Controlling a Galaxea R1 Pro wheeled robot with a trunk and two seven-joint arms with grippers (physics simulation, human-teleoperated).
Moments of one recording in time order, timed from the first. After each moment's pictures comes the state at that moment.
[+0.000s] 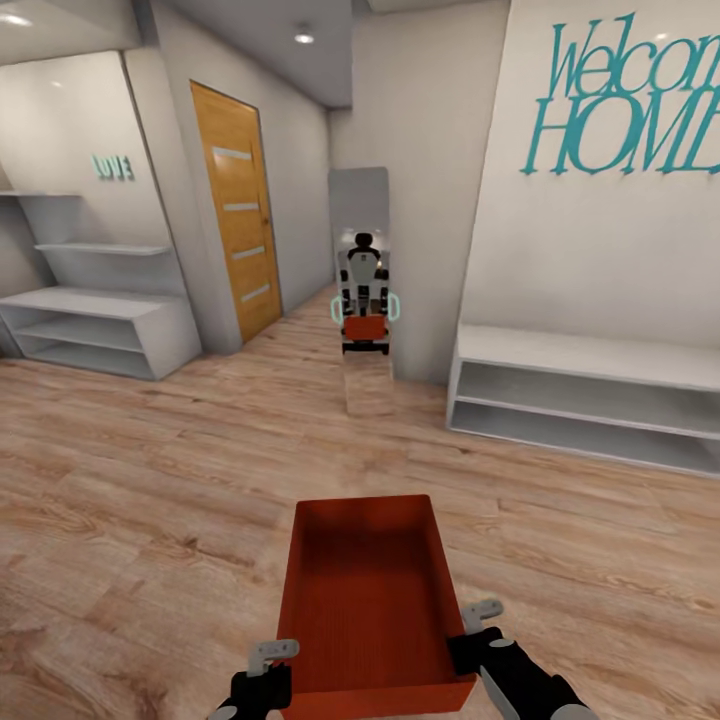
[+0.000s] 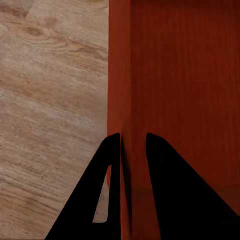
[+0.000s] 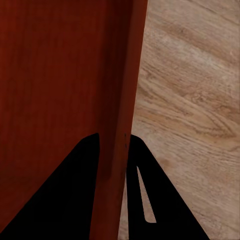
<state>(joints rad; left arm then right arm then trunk) -0.44 -0.12 0.16 -0.21 -0.08 -0.16 -0.01 -0.53 0.02 0.14 -0.31 0.05 0.18 0.00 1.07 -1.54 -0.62</state>
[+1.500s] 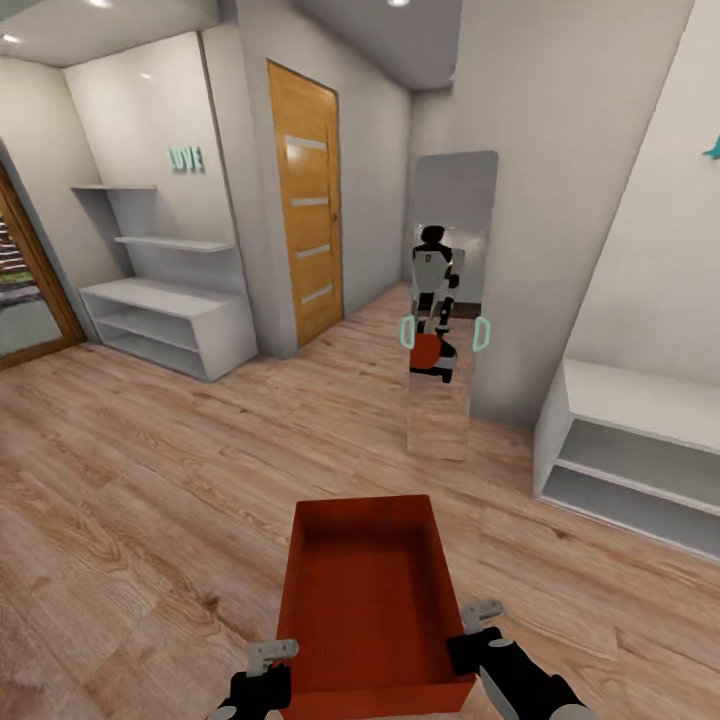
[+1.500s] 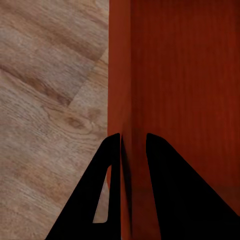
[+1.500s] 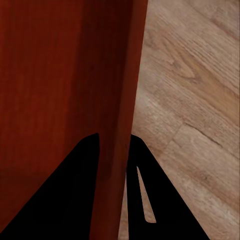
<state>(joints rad) -0.44 -0.12 0.16 -0.21 -0.08 -0.16 -0.01 -0.53 0.02 0.14 -0.31 0.05 0.18 -0.01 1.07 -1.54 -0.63</state>
